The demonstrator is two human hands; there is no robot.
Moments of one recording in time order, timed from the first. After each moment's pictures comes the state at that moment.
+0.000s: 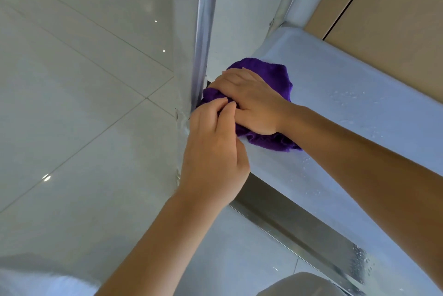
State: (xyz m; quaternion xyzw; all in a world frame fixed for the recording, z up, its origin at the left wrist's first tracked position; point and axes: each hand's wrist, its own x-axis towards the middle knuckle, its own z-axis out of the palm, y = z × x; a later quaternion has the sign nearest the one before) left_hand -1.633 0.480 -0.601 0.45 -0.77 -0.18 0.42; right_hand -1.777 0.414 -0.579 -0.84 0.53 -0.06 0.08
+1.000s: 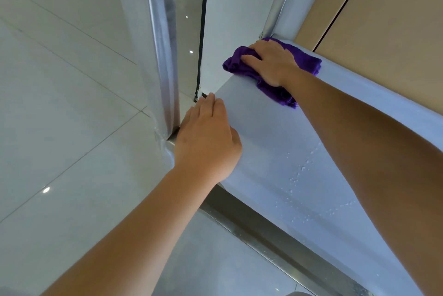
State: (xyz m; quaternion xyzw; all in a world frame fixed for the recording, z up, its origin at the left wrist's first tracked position) left_hand -1.666 0.434 -0.582 0.54 -0.81 -0.17 0.14; right_hand -1.883 0.305 -0.584 -0.67 0.73 -0.09 0.04
